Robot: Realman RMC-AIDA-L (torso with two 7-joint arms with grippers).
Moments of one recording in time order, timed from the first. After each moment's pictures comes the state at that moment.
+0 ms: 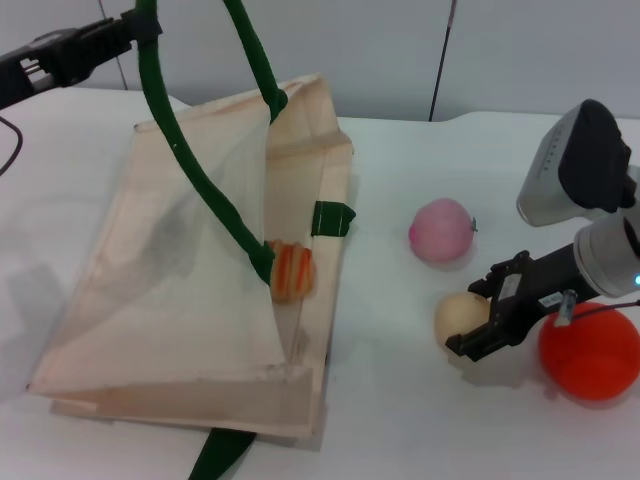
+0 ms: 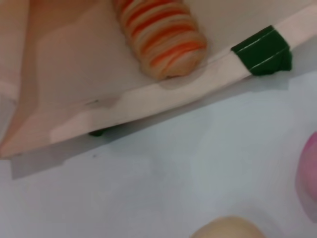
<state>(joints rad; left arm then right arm) -0.56 -1.94 0.40 0.65 -1.42 -1.73 1.42 0.67 2.03 -1.42 -0.94 0.80 1.32 -1.09</state>
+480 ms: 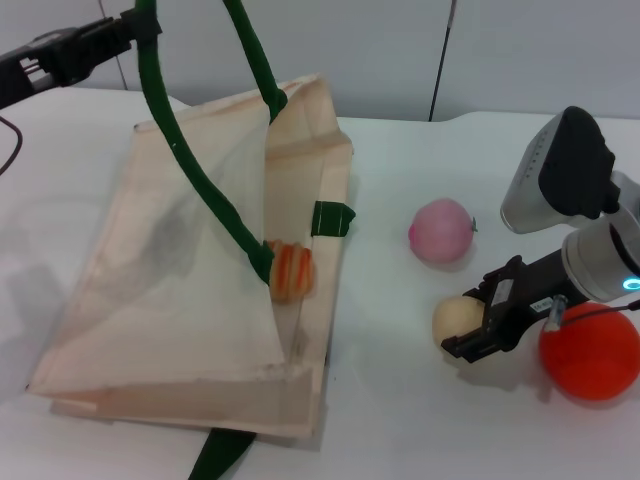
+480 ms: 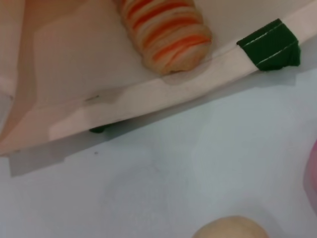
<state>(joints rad) -0.56 -1.94 0.40 0.65 -1.42 -1.73 1.42 0.68 2.04 -1.48 -0.94 0.80 1.30 -1.04</state>
